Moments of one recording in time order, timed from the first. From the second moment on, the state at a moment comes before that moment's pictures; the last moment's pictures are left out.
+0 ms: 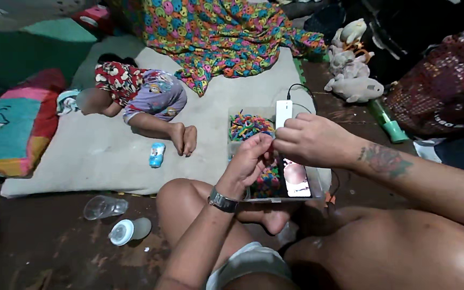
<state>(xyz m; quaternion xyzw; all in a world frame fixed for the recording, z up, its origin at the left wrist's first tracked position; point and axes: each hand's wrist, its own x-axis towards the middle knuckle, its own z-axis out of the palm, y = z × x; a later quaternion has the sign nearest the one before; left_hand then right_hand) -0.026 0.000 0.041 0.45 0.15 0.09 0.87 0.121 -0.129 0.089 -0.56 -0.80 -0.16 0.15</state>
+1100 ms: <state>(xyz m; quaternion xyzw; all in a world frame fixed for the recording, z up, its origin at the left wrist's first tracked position) -0.035 0.004 0.038 0.30 0.15 -0.03 0.94 0.113 -0.127 0.093 -0.49 -0.85 -0.19 0.08</state>
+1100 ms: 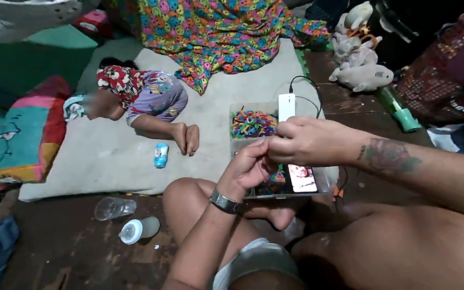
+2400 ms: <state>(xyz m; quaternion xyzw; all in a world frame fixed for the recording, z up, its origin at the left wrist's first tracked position) -0.035 0.003 0.029 0.67 0.15 0.22 0.70 0.107 -0.125 0.078 -0.65 -0.43 0.48 0.41</state>
